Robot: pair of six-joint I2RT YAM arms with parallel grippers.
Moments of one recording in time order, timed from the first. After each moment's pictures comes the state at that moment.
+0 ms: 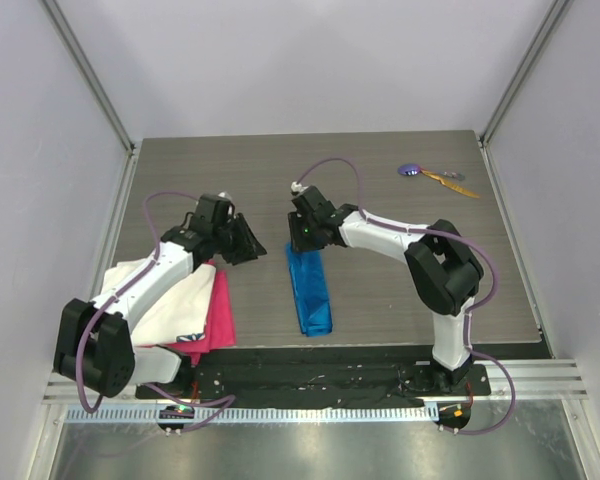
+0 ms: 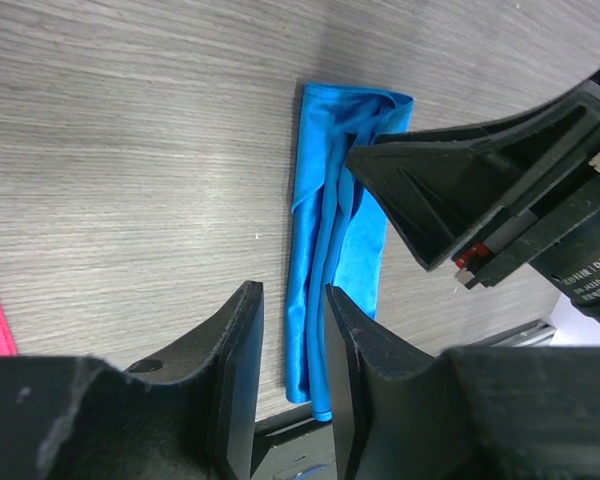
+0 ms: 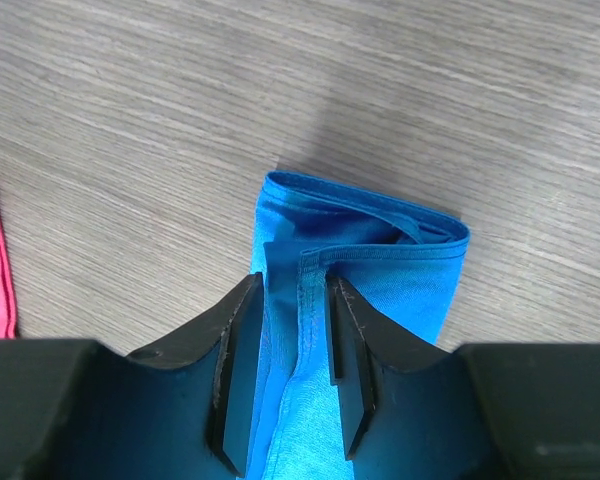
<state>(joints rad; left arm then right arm) -0.38 1.31 0.90 -0.45 0.19 -0.81 0.74 1.94 1.37 -0.35 0.00 0.48</state>
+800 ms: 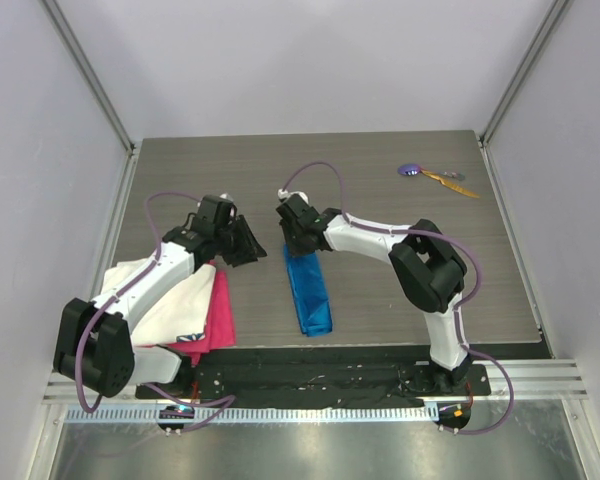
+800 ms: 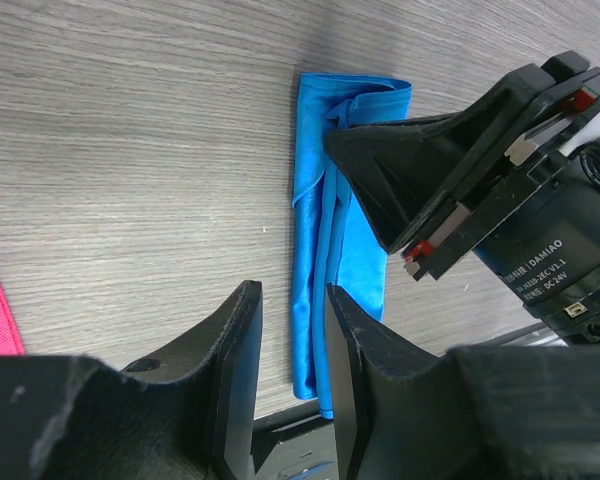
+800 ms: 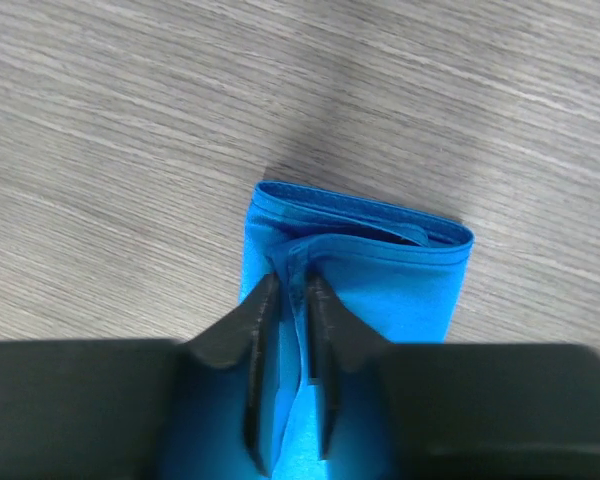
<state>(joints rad) -0.40 1.32 0.90 -0.47 0.17 -0.81 0.81 2.02 1.44 -0.40 0.12 0.47</state>
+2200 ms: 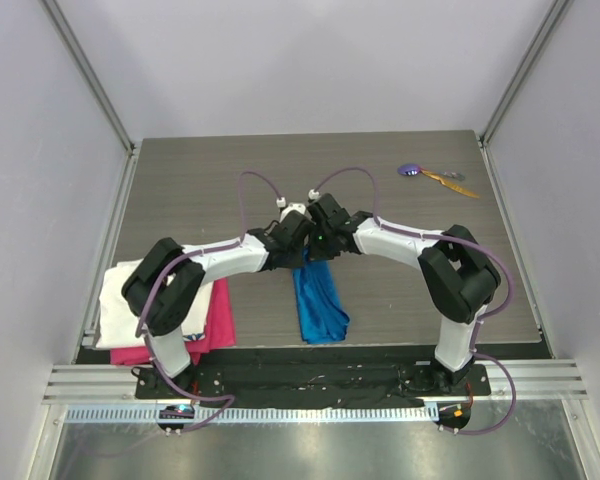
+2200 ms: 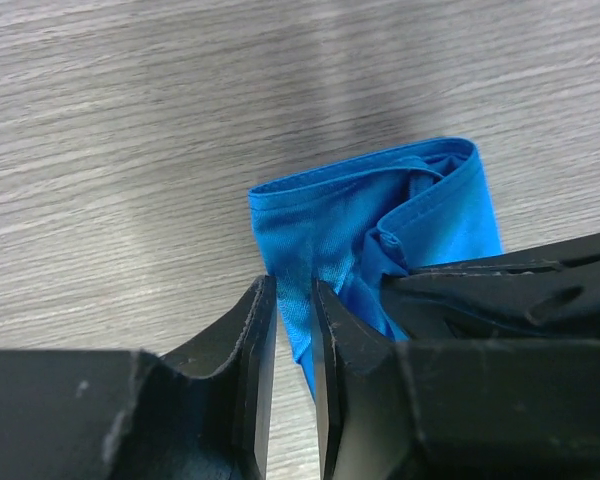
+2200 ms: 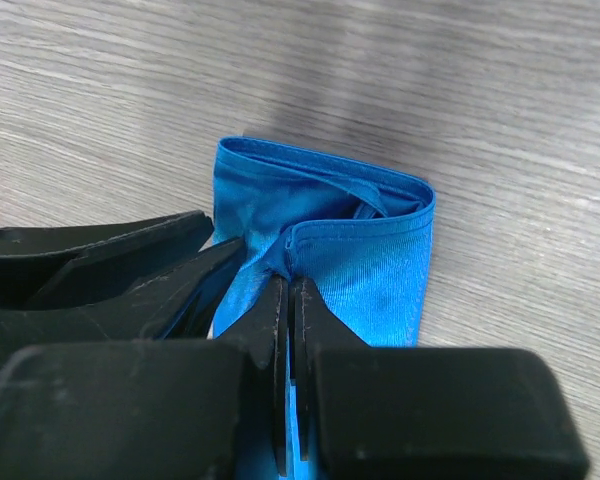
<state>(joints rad) -0.77 1.78 1.09 -0.27 -0.27 -0.56 0.71 1.84 1.21 -0.35 -0.02 0.56</state>
